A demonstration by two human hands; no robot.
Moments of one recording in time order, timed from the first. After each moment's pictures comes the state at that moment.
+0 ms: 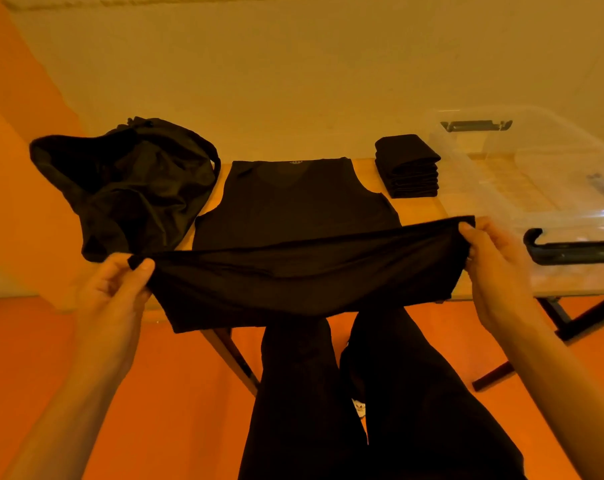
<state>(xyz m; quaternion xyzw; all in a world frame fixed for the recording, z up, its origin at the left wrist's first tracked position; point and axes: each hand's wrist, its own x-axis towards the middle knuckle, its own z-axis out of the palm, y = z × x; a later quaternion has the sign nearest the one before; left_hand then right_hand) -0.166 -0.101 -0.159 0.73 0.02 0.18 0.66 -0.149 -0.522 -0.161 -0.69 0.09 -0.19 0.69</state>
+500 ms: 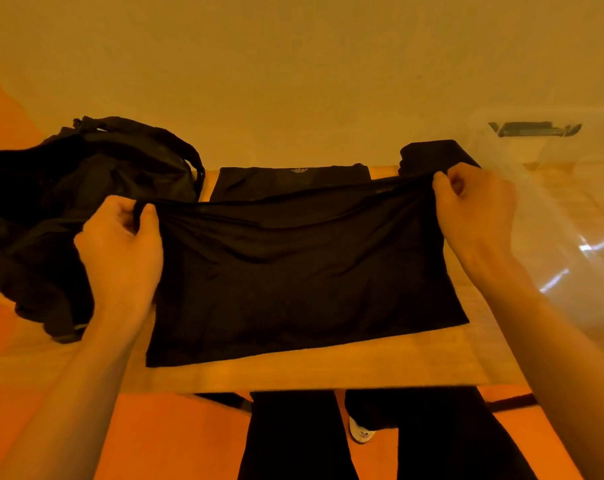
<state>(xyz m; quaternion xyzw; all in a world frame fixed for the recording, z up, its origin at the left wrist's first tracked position) 0.026 -0.119 -0.159 0.86 0.14 0.31 0.37 0.049 -0.512 -0.153 -0.91 0.12 -0.26 0.29</state>
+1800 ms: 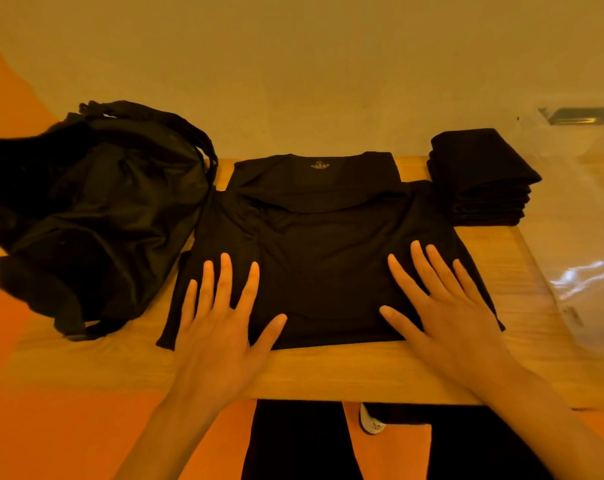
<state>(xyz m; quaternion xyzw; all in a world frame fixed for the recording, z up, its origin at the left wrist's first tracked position) -0.044 -0.167 -0.238 1.00 -0.04 -0.01 0.01 -0.037 -0.479 -0.230 -1.00 -0.08 0.06 0.00</state>
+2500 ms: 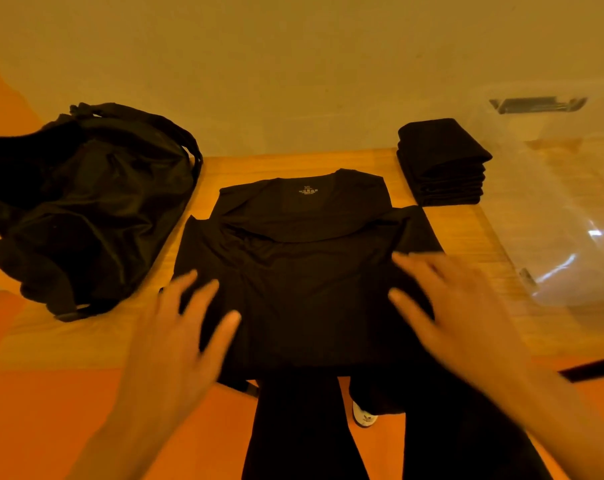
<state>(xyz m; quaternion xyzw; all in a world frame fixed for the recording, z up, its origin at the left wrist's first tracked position) -0.095 -0.157 -0.190 0.99 -0.04 0.03 0.15 -0.088 -0.489 -0.186 -0.99 -0.05 -0.01 0.14</state>
